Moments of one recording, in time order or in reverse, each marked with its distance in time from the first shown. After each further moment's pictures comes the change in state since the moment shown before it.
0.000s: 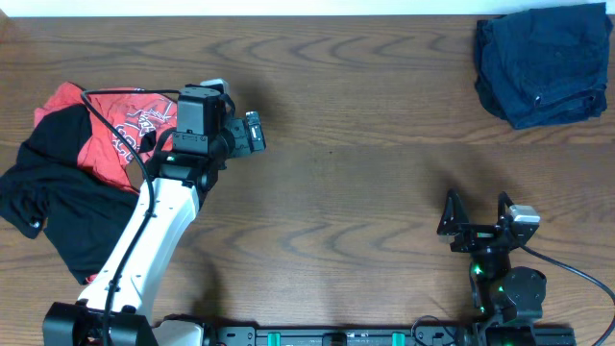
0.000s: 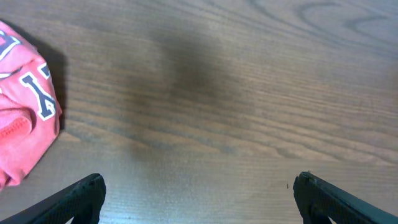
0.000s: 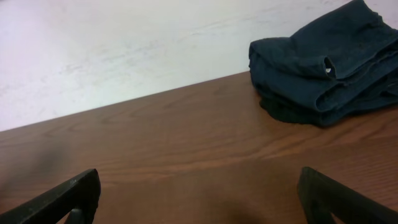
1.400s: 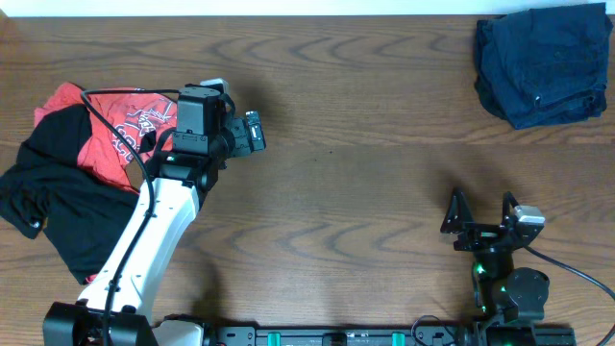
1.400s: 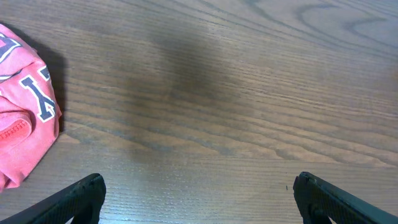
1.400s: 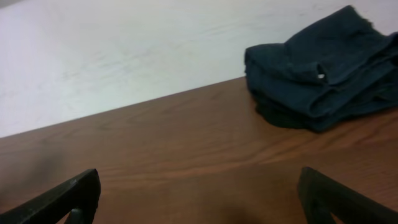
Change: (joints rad) left arm 0.000 0.000 0.000 0.009 0.000 0.000; right arm -0.027 0.002 0.000 0.020 -0.011 0.003
